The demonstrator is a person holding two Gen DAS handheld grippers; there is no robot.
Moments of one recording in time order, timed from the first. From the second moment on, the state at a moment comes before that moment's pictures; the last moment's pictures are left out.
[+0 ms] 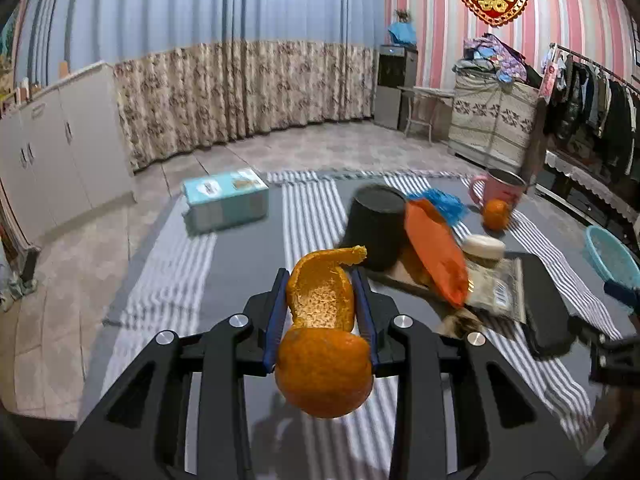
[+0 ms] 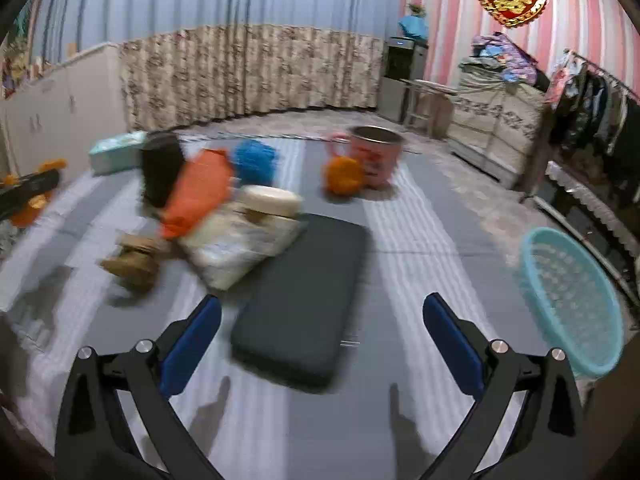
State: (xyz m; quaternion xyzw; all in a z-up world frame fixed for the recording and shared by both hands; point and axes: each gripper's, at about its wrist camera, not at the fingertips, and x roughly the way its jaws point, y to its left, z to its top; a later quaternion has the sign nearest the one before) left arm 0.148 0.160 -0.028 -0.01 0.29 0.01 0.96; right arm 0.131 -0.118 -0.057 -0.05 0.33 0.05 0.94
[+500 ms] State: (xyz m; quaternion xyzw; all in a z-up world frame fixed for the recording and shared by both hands) left arm 0.160 0.210 -0.039 -0.03 0.27 0.03 0.96; right arm 0.151 -0.013 -0.070 -0.05 0.36 0.10 0.93
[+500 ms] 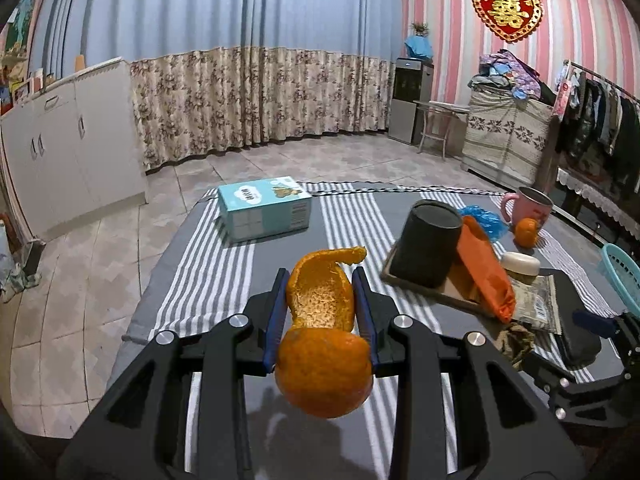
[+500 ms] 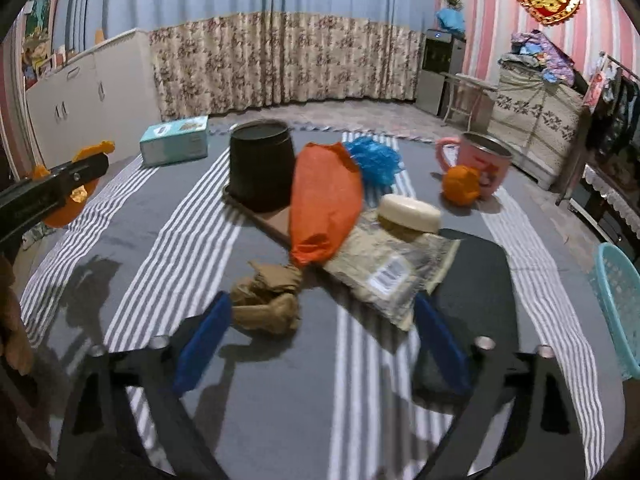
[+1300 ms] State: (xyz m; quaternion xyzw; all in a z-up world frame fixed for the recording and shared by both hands) left arm 0.157 0.148 -0.023 -0.02 0.28 0.02 0.96; right arm 0.165 -0.135 -0.033 -0.02 0.34 0.12 0.93
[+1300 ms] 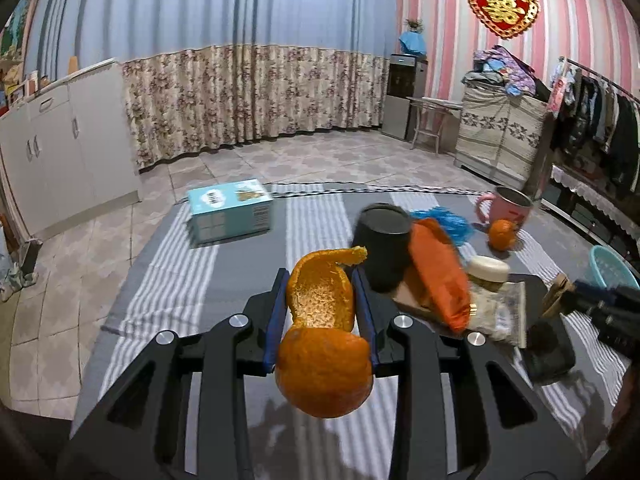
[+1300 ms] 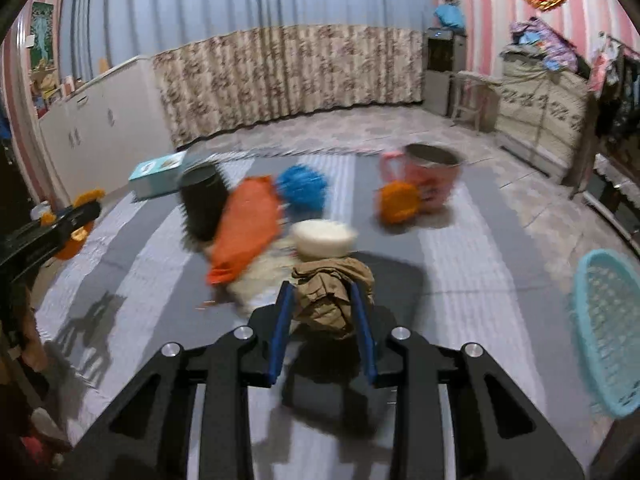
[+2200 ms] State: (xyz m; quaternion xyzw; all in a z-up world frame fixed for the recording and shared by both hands) left arm 0.196 -0.158 0.000 0.02 0.26 -0.18 0.95; right arm 0.174 -0.443 -0.025 0.07 0.30 -0.10 0.94
